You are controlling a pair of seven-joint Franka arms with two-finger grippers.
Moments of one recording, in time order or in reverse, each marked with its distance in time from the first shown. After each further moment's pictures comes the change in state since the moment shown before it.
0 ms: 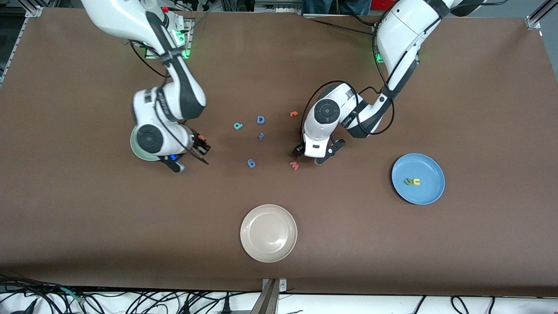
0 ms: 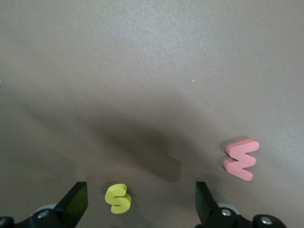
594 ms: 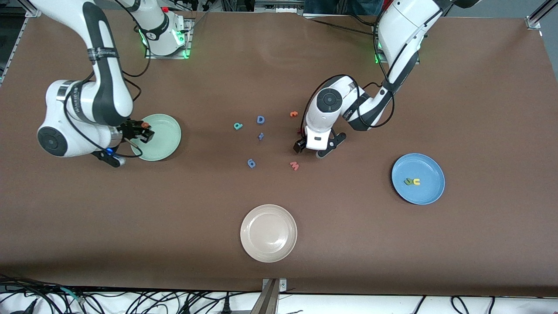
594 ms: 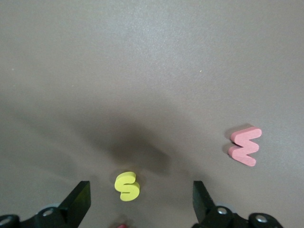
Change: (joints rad) left arm -0.005 -0.058 -0.001 -0.085 0.001 0.062 -0.032; right arm -0.018 -0.072 -0.300 -0.088 0.001 -0.188 -0.509
